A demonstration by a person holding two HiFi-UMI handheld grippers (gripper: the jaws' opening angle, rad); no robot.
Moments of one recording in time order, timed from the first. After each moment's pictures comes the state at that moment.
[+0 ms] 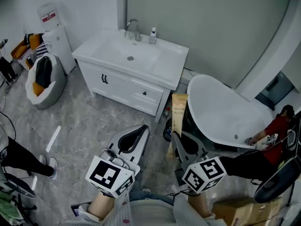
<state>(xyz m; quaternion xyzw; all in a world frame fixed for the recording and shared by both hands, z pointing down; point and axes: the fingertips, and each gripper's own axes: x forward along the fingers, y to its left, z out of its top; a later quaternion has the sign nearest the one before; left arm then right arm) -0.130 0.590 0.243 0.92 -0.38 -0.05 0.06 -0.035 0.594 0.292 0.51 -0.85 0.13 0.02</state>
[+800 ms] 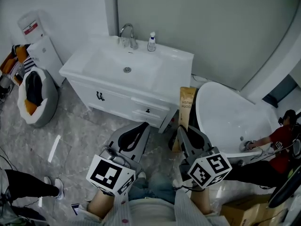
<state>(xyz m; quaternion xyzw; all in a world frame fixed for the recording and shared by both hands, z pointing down) -0.153 0.372 0.251 0.94 -0.34 -0.02 0.05 -0.041 0.378 0.296 0.56 -0.81 0.14 0.01</state>
